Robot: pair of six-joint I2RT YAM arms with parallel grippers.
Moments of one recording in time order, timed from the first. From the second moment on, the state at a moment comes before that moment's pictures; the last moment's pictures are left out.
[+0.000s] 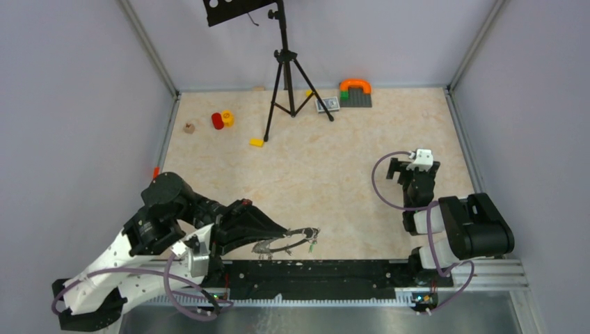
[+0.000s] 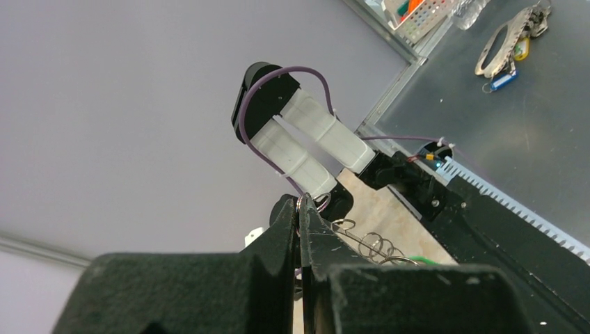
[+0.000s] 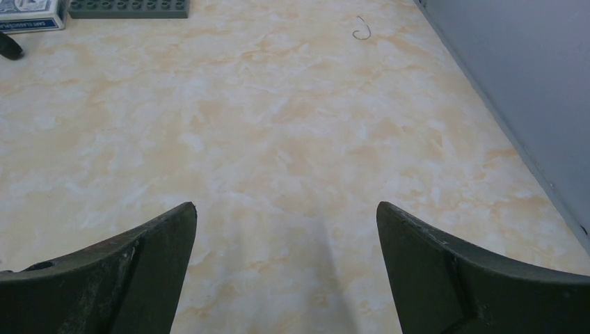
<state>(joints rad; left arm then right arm) -0.98 0.65 1.07 -0.30 1.04 0.80 0.11 1.45 0.13 1.23 0.27 -0.04</state>
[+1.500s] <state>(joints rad) -0.98 0.70 1.07 -0.34 0.86 0.96 0.14 0.99 0.80 -0.10 0.08 0.38</state>
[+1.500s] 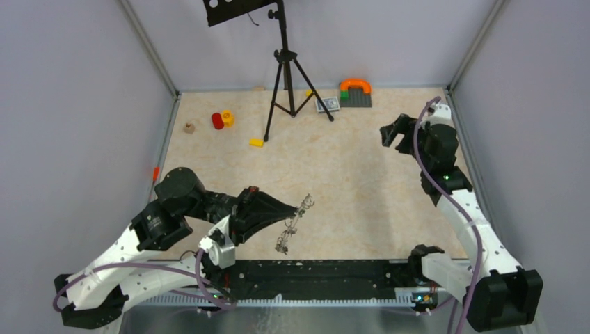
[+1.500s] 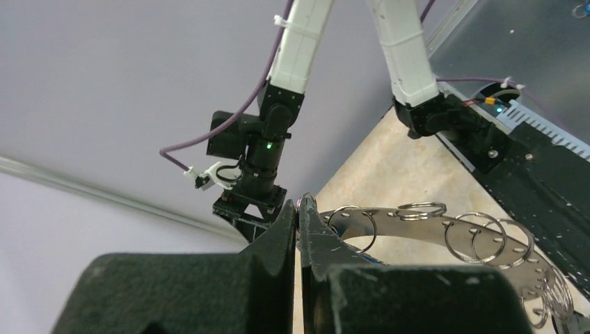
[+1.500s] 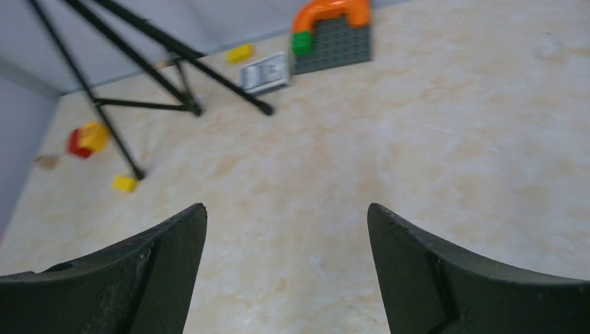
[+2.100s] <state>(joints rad) -0.98 0.67 0.95 0.02 0.58 0.57 0.65 0.78 0.92 0.23 -0.51 0.14</state>
